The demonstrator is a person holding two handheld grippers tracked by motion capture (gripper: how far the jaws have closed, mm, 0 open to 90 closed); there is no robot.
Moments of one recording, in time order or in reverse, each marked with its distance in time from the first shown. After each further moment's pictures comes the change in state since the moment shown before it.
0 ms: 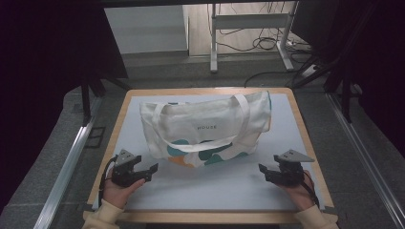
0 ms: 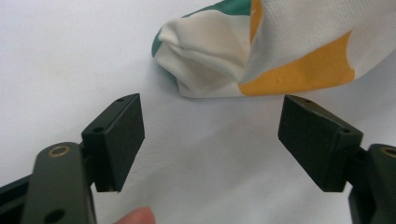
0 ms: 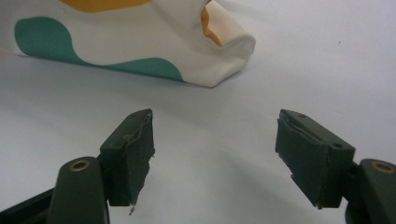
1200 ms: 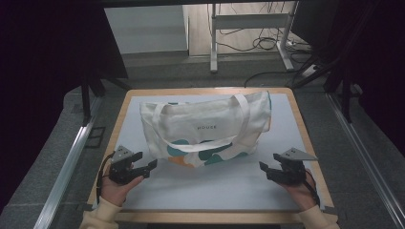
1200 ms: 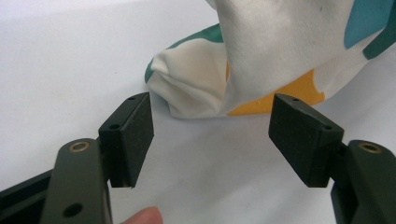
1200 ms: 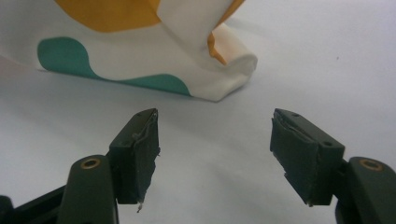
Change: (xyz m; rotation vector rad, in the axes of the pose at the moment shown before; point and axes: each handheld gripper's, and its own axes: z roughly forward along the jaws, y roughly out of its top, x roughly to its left) left arm -0.006 0.018 -0.014 -0.039 -0.023 0.009; right arm 0.001 0.010 -0.011 -0.030 0.024 0.006
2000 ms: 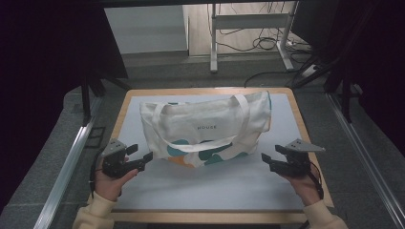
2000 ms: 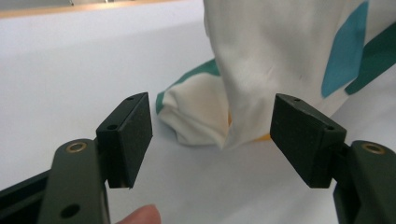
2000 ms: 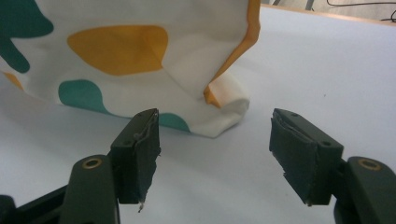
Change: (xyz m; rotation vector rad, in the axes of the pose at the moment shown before) left arm 0.006 0.025 -0.018 -0.060 -0.007 -0.001; right arm -0.008 0.029 -0.013 -0.051 0.027 0.008
